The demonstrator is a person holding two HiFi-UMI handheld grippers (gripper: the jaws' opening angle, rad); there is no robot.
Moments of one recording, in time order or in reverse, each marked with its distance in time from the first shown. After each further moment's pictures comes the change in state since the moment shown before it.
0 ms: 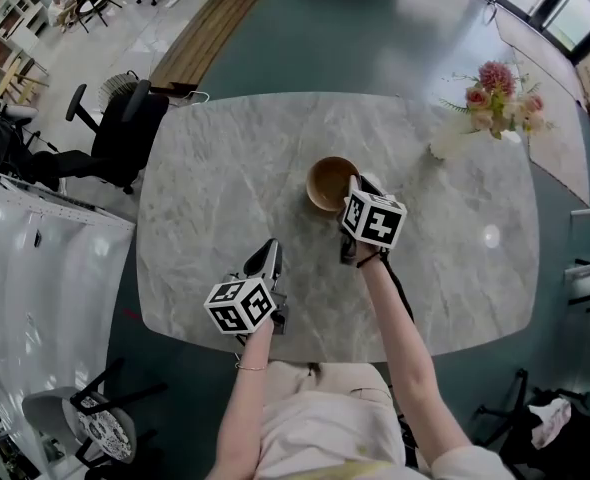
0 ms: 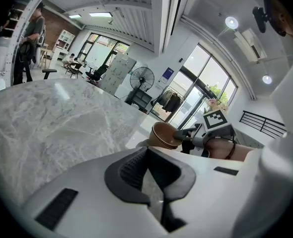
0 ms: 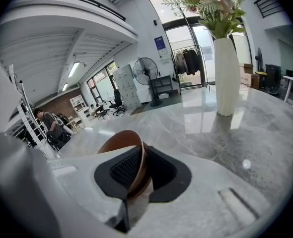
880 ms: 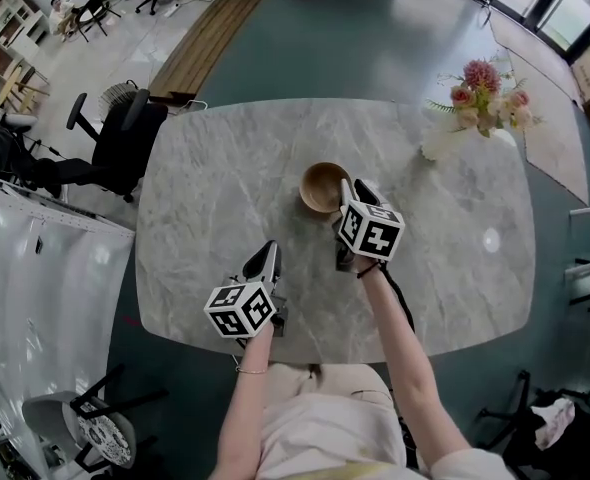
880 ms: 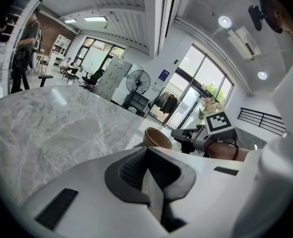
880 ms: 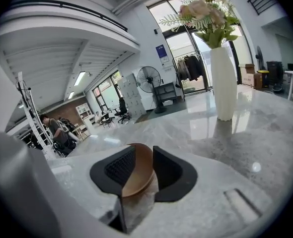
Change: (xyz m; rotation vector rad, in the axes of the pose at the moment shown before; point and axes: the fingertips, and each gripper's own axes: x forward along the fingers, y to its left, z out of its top) left arm -0.006 -0.020 0.004 0.047 -0.032 -0.012; right arm -0.025 0.006 0.007 0.007 -0.090 0.068
